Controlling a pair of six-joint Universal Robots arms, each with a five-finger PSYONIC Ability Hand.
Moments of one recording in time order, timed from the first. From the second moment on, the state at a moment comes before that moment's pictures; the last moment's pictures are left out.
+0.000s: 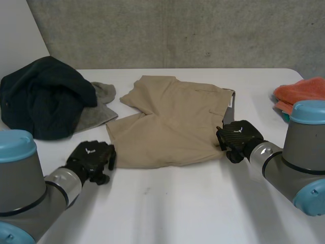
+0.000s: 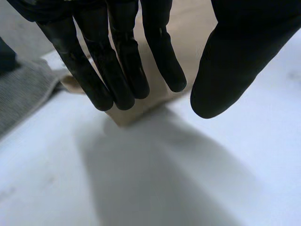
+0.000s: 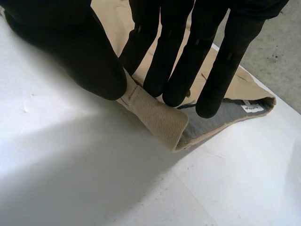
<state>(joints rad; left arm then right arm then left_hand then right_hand) 4.38 -1.86 -1.93 3.33 -1.42 3.40 1.90 -1.08 1.59 -0.07 1.34 2.67 0.96 0.96 0.96 0.96 0.78 1.10 1.19 1.19 1.20 1.02</state>
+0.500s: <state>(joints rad) 4.32 -2.13 -1.63 3.43 -1.51 3.52 1.89 -1.09 1.60 -0.06 1.33 2.66 0.58 0.59 0.58 0.58 0.40 1.10 1.19 1.19 1.20 1.02</state>
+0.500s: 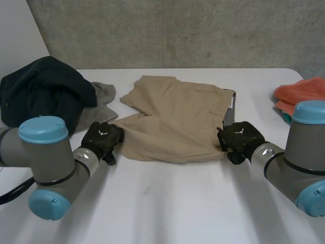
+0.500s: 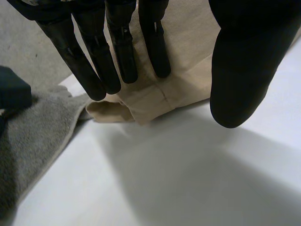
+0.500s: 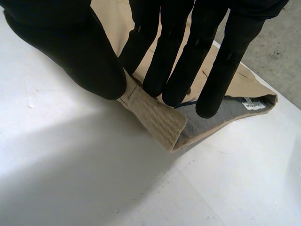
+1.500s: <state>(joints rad) 4.30 -2.05 -1.61 3.35 -1.52 3.74 1.87 -1.15 1.52 0.29 1.31 2.50 1.13 1.20 1.19 1.19 0.99 1.10 1.19 1.19 1.20 1.02</state>
